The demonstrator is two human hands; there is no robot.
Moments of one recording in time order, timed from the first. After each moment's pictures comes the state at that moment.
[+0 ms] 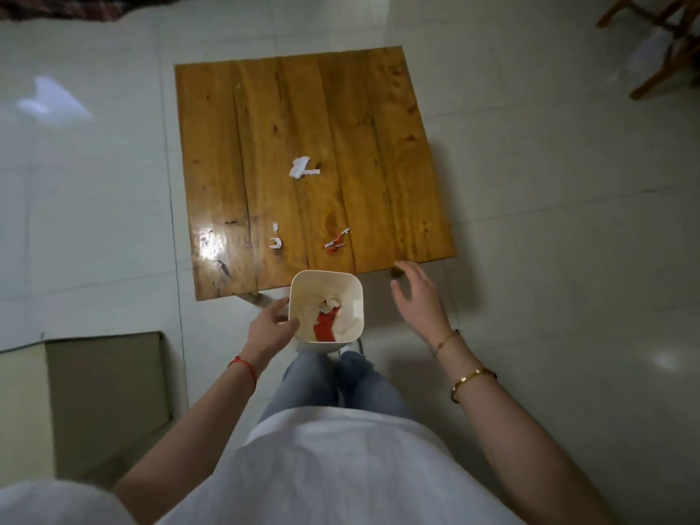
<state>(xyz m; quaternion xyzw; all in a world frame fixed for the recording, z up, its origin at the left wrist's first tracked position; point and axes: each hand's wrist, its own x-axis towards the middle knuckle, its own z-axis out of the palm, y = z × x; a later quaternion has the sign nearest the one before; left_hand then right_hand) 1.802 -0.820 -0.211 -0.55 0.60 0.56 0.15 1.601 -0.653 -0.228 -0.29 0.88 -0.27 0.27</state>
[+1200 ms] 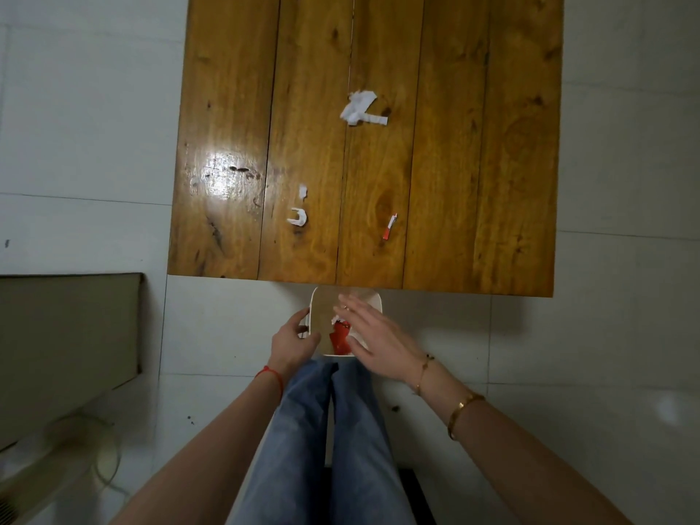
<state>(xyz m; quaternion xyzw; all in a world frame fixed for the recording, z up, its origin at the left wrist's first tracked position) 1.784 -0.829 -0.433 -0.65 0.47 0.58 0.14 1.628 -0.736 -0.432 -0.58 0.68 -0.08 0.44</state>
